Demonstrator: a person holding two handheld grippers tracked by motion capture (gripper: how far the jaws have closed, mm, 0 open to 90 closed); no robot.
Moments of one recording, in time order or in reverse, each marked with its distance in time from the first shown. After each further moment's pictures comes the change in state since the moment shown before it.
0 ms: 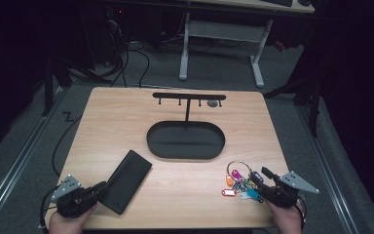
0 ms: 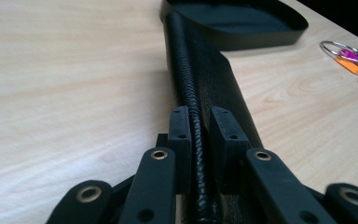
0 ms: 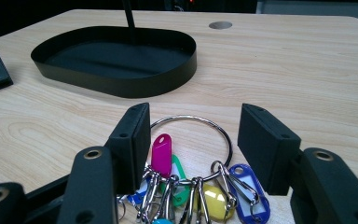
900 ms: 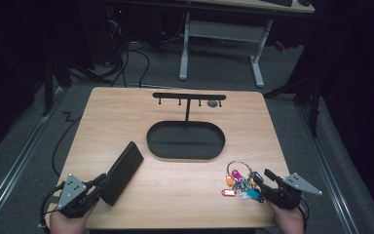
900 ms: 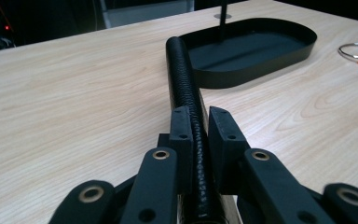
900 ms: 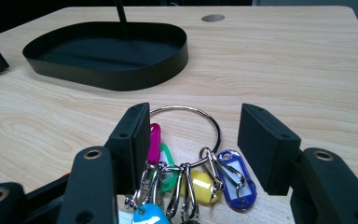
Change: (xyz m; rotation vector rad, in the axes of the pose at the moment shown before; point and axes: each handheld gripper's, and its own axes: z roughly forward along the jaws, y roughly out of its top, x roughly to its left) left arm -0.035 0.020 -0.006 -0.111 0.125 0.249; right arm -0.008 -0.007 -0.004 0.010 -0.010 0.025
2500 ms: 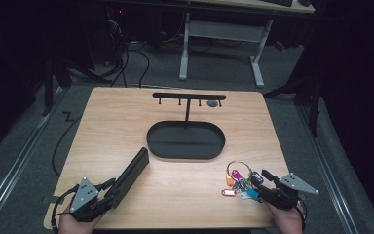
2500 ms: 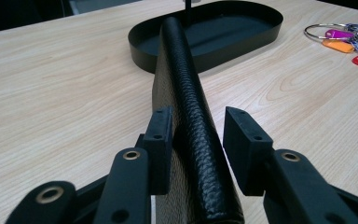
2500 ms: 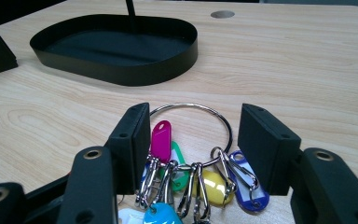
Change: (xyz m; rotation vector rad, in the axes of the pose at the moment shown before) left arm -0.016 -0.004 0.011 0.052 -0.098 0.019; right arm 0.007 0.002 0.003 0.022 0.017 -0.032
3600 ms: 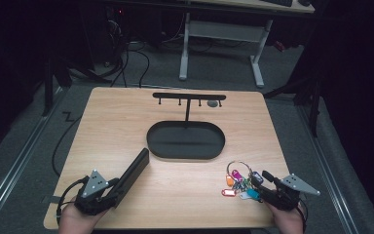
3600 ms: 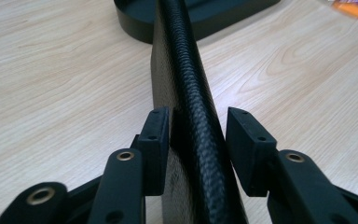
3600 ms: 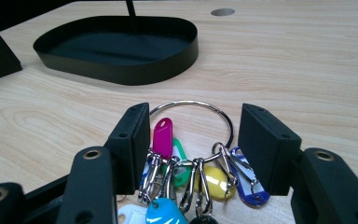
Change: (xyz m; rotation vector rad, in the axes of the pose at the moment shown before) left arm -0.001 0.027 0.015 0.227 -0.017 0.016; right arm -0.002 -0.002 -0.002 -0.003 0.014 0.028
